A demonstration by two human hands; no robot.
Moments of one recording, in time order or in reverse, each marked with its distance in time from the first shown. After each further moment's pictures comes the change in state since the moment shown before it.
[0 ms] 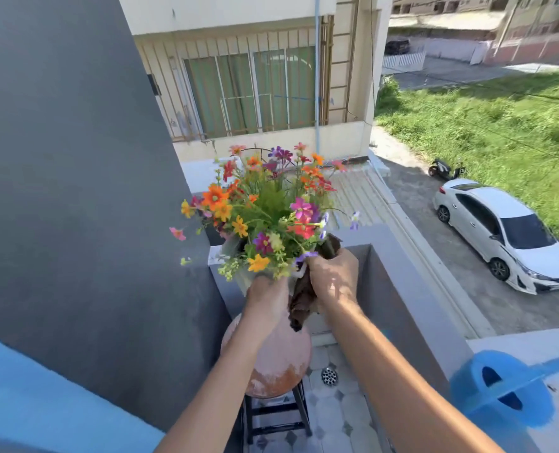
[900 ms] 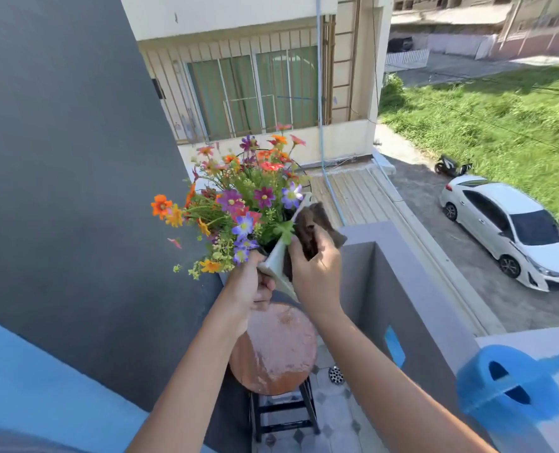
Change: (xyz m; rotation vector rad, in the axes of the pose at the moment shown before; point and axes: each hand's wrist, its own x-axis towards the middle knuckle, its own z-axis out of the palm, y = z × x) left_hand -0.014 0.024 -0.039 -0.389 -0.157 -0.080; right_hand -0.014 0.007 0.020 -0.153 -0.023 -0.472
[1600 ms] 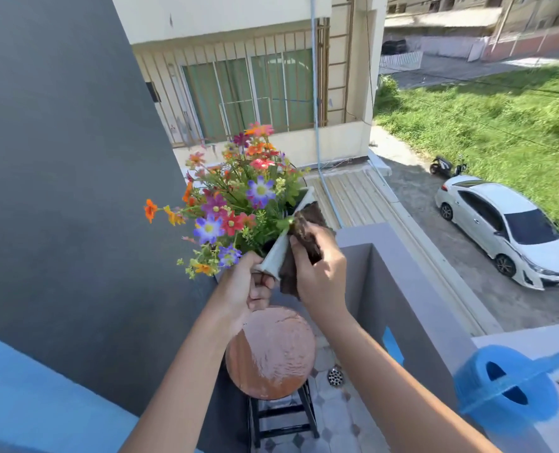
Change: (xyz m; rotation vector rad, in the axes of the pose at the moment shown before) left_hand -0.002 0.007 -0.001 -0.130 -0.100 -0.002; right_hand 0.002 0.005 -0.010 0.038 -0.004 -0.206
